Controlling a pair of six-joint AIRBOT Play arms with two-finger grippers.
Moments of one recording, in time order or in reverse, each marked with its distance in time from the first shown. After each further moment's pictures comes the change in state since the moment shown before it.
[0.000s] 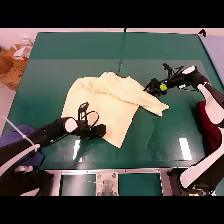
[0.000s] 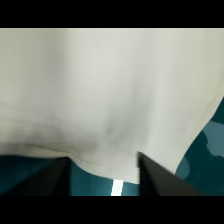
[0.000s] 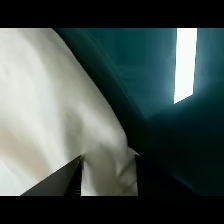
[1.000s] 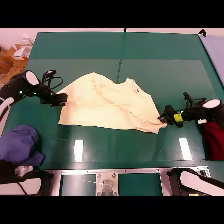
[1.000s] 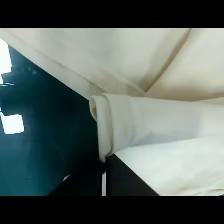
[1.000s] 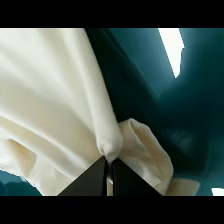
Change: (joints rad) left arm 0.640 -0.226 0.529 0.393 -0.508 0.402; right arm -0.166 0.693 -0.887 -0.047 -0.163 0.142
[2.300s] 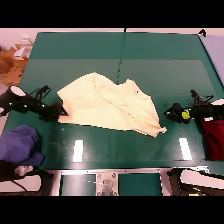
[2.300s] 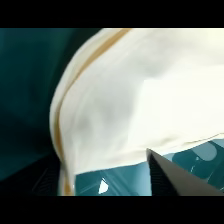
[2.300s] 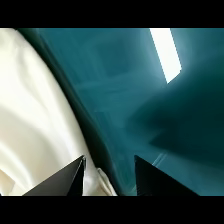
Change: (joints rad) left arm 0.219 -0.009 -0.229 -0.326 -0.075 0.218; right arm -0.137 -0.140 0.125 -0.005 0.041 -0.192
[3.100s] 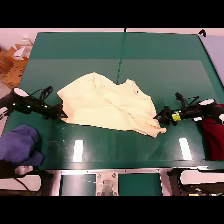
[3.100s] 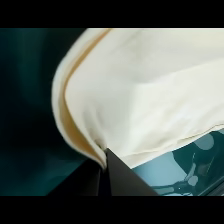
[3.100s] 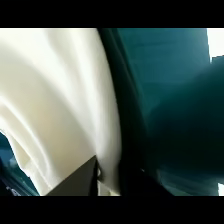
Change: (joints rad) left arm 0.000 -0.032 0.014 -0.065 -0.026 0.116; right arm 0.083 -0.153 0.006 0.071 0.101 -0.106
